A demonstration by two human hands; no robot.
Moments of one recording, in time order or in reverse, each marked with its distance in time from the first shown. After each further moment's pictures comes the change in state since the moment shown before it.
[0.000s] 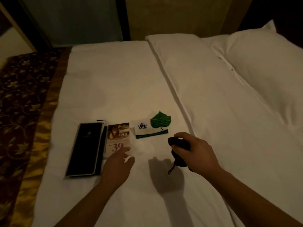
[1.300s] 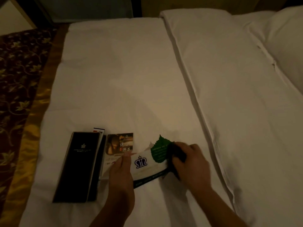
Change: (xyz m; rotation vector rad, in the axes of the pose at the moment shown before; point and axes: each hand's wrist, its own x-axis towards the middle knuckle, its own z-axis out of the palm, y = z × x) left_hand 0.061 0.059 0.016 -1.075 0.186 -0.506; right_hand 0.099 0.014 0.073 -0.097 0.026 0.047
